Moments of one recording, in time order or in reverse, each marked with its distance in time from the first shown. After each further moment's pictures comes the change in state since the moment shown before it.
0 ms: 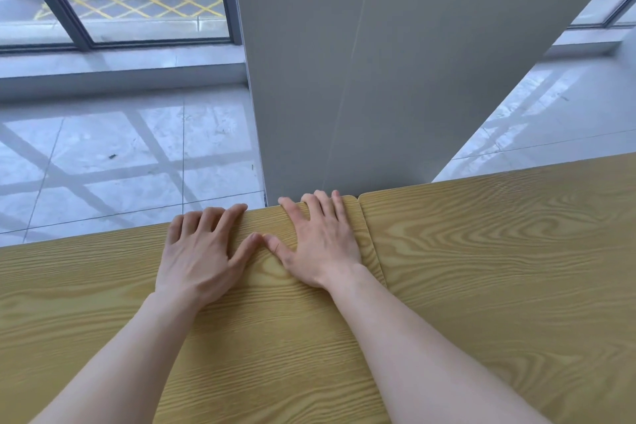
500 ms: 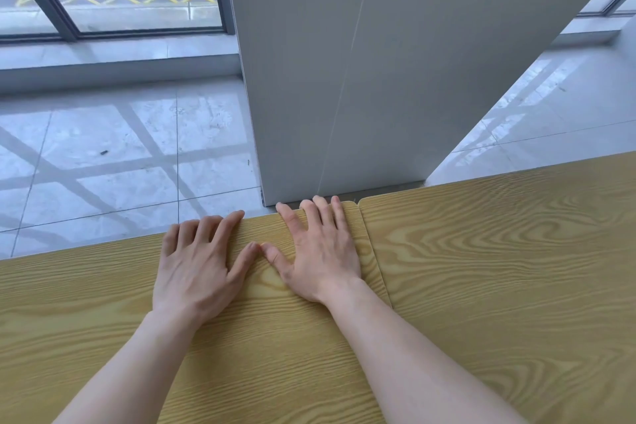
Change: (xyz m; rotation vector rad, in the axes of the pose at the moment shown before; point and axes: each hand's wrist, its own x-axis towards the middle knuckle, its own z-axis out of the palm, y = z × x) left_hand -0.001 0.001 0.002 0.032 -0.011 0.002; right_hand -0.001 -0.002 0.005 -0.038 0.044 0.011
